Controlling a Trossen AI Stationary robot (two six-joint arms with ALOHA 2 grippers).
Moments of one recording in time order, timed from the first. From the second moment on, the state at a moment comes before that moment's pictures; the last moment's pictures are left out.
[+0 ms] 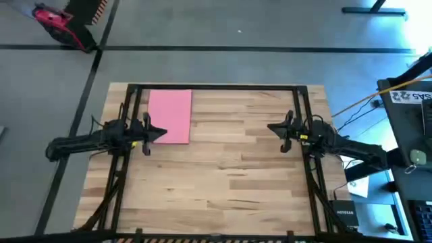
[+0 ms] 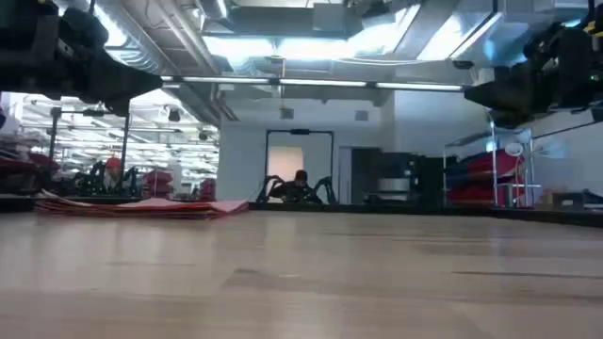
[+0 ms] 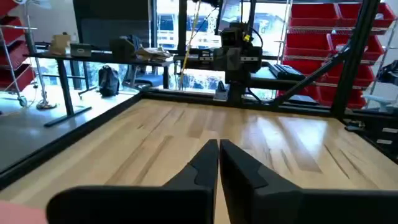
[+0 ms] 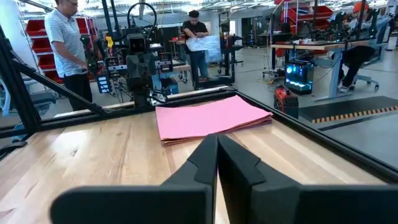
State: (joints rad) left arm 0.16 0.01 0.01 0.00 -0.02 -0.03; right arm -0.23 0.00 0.01 0.01 -0.01 0.10
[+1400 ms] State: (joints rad) left arm 0.18 0.06 0.21 -0.12 -0.03 -0.10; right arm -0.23 0.00 0.01 0.01 -0.01 0.10
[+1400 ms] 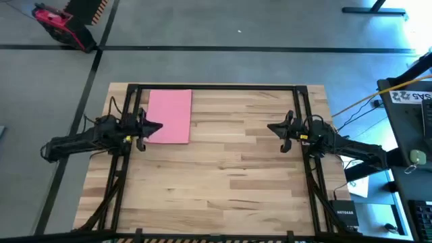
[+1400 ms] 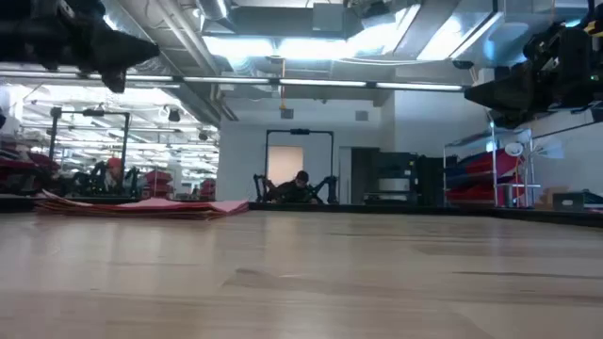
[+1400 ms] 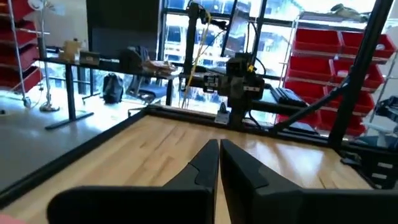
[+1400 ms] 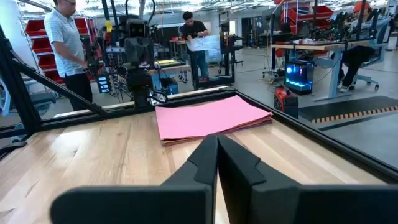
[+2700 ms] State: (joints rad) left arm 0.14 1.15 0.61 -0.42 0.06 -0.03; right arm -0.23 0.00 0.01 0.01 -0.01 0.10
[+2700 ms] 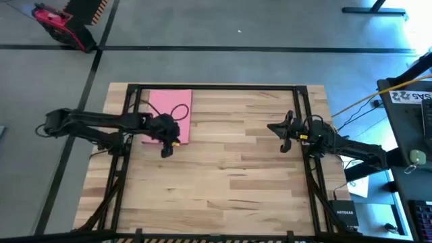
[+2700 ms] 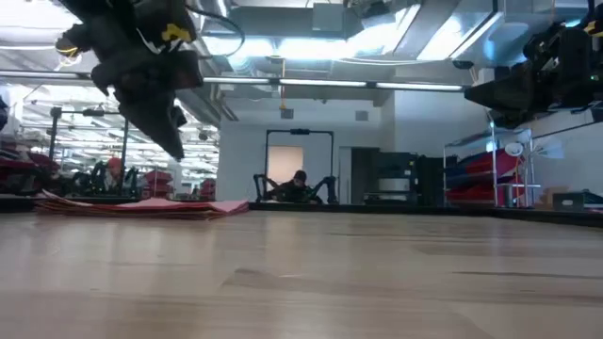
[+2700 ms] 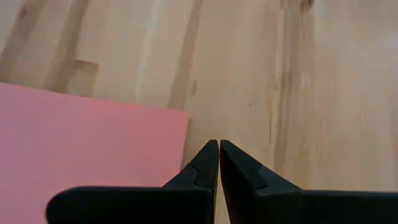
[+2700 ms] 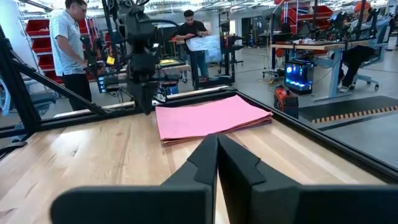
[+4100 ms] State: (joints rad) left arm 0.14 1.38 0.61 -0.36 -0.12 0.03; right arm -0.23 0.00 0.01 0.01 -0.01 0.10
